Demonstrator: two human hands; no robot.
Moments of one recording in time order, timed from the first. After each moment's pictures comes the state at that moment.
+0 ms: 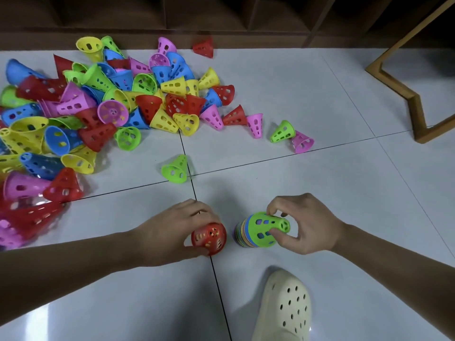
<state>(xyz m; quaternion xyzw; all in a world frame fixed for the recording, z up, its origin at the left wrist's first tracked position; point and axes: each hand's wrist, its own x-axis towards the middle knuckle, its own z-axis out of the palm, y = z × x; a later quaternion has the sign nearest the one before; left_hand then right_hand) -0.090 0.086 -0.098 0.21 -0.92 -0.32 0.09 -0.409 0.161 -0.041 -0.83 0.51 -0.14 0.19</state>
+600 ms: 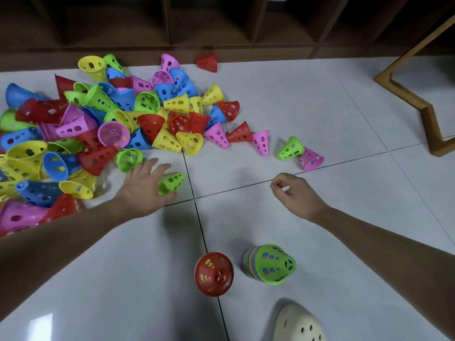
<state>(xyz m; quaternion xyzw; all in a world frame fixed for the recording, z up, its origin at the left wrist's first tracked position) -0.063 -0.058 -0.149 0.55 -0.81 -0.23 -0.01 -0.436 0.052 -0.102 -0.60 0.71 -0.21 0.32</state>
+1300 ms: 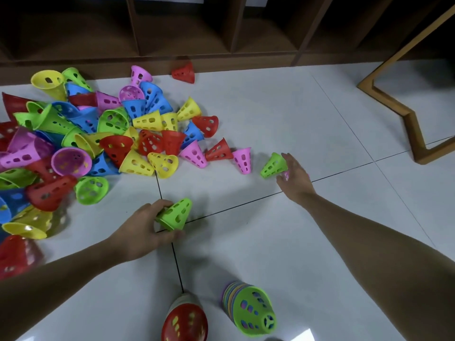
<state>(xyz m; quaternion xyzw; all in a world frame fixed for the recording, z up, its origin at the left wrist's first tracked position) -0.118 -0.055 -0.170 0.47 -0.77 -0.43 0.07 -0.537 -0.038 -0.146 -0.49 0.83 -0.13 0.21</state>
